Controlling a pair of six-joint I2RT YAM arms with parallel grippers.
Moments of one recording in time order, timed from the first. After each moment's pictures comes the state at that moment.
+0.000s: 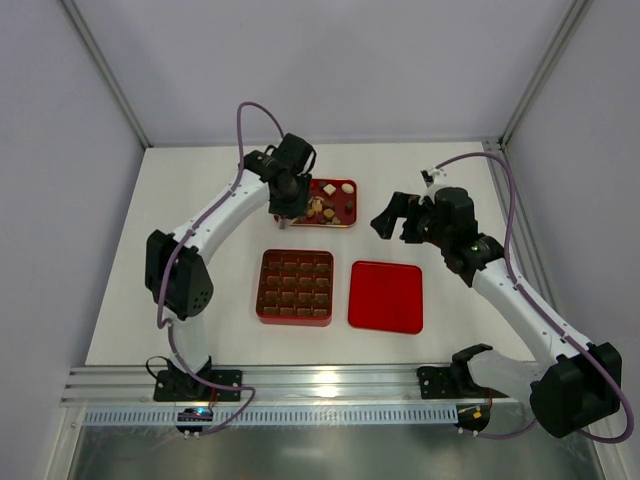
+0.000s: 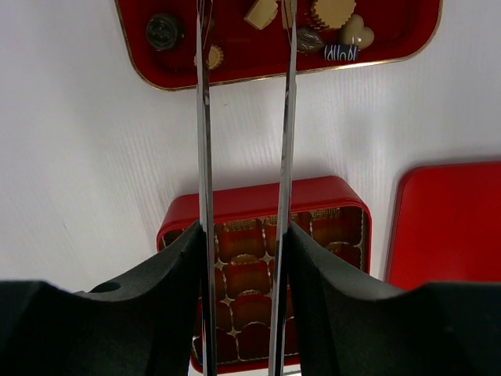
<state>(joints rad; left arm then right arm) -0.57 1.88 1.81 -1.02 -0.13 -0.36 0.35 1.10 0.86 -0.24 -0.17 0.45</state>
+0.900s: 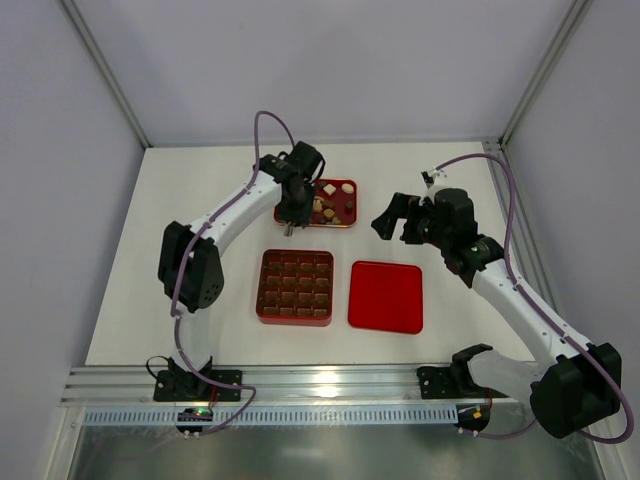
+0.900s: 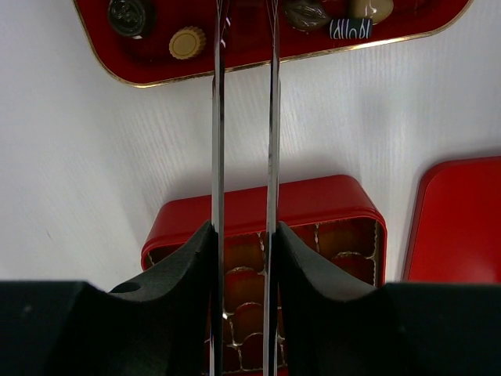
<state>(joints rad) -0.59 1.98 1.83 -1.02 -0.12 -0.34 0.35 1.09 0.85 -0.24 -0.16 0.45</state>
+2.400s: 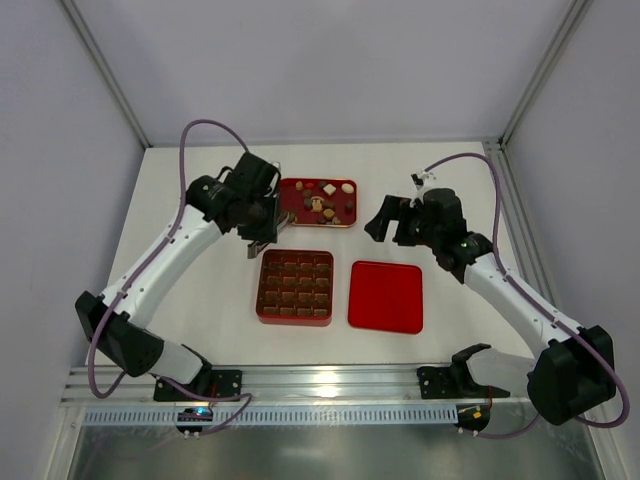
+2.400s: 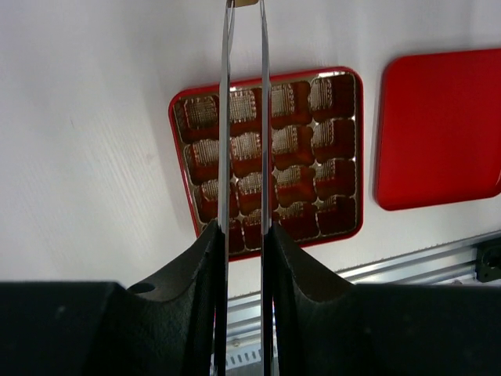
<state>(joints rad) -0.59 1.49 1.61 -1.14 -0.08 -0.40 0.37 1.15 0.85 -0.22 -0.16 0.46</state>
